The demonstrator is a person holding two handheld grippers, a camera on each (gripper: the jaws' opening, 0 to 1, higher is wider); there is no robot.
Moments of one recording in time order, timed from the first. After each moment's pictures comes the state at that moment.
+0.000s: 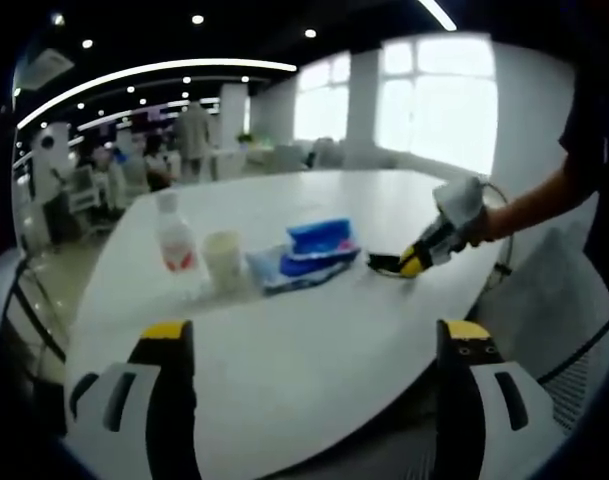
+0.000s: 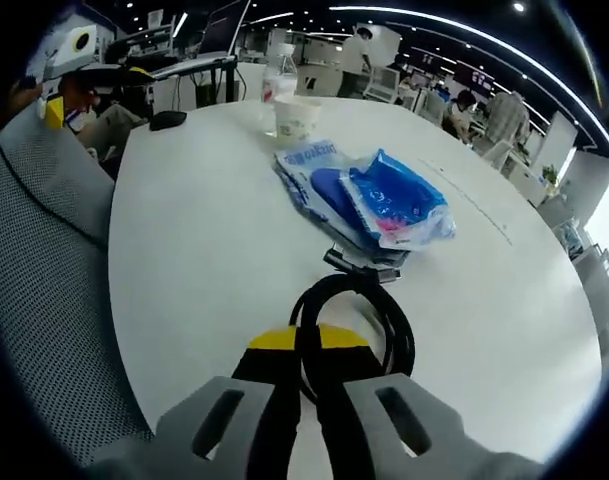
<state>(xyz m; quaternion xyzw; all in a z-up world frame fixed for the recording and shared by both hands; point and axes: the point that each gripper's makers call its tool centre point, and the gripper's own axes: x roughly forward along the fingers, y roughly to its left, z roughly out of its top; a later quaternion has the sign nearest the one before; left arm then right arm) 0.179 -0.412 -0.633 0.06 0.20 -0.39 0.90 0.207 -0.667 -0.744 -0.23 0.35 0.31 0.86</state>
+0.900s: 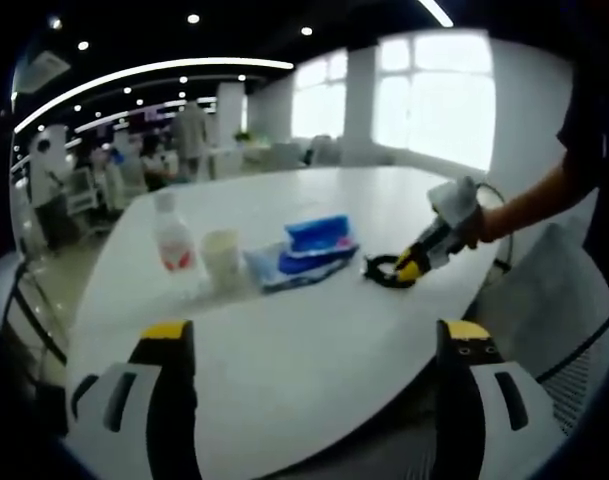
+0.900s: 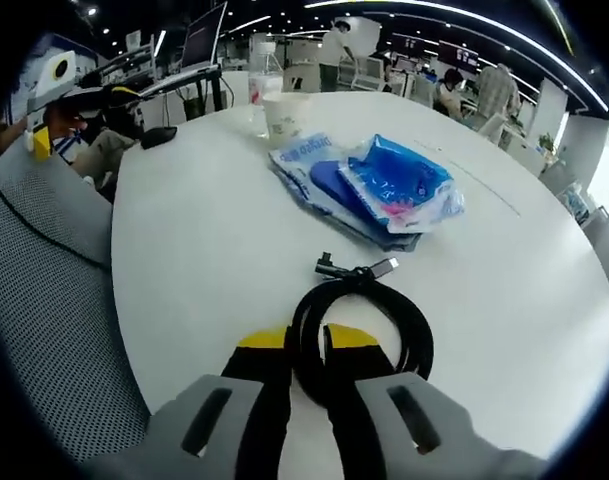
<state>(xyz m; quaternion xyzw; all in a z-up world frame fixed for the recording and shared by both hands) 0.176 -0.417 -0.631 0.06 0.20 -0.39 0.89 0.207 -0.667 -0.745 -0.16 0.36 0.29 0.87</state>
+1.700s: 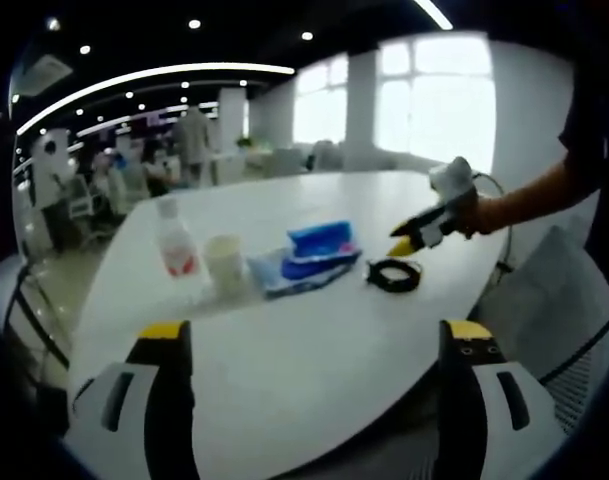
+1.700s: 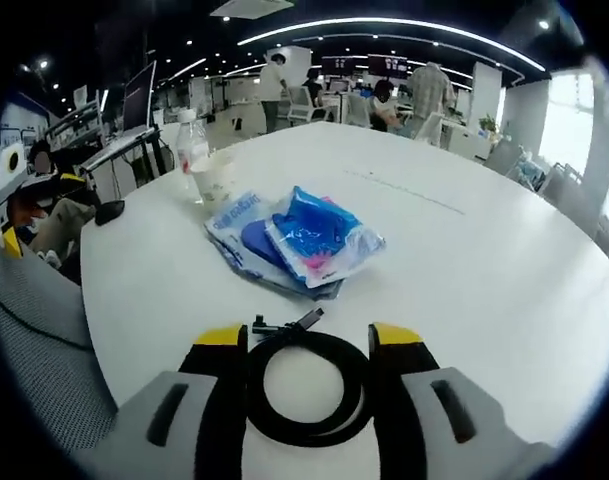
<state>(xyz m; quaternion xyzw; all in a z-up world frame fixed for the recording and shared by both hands) 0.180 -0.414 -0.629 0.06 0.19 -0.39 0.90 0.255 -0.695 -0.704 -0.08 0.31 0.18 0.93</state>
